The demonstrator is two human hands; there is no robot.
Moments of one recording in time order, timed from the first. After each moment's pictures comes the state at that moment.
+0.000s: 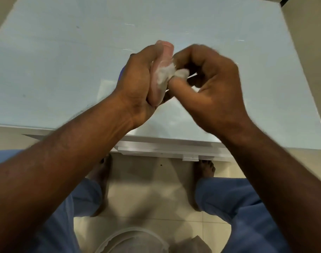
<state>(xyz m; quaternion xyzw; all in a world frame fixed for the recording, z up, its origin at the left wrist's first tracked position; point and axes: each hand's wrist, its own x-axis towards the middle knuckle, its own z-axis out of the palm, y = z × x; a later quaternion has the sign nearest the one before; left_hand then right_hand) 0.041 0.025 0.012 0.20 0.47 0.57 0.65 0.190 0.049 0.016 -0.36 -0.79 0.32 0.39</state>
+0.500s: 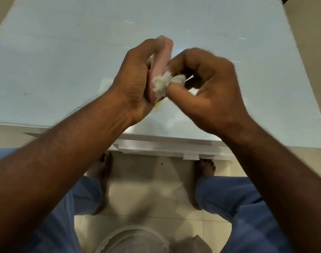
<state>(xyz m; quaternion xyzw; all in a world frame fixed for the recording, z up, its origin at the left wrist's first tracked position) 0.036 0.023 0.016 0.19 0.46 0.56 0.66 0.190 0.047 0.017 -0.33 -0.81 0.32 0.37</state>
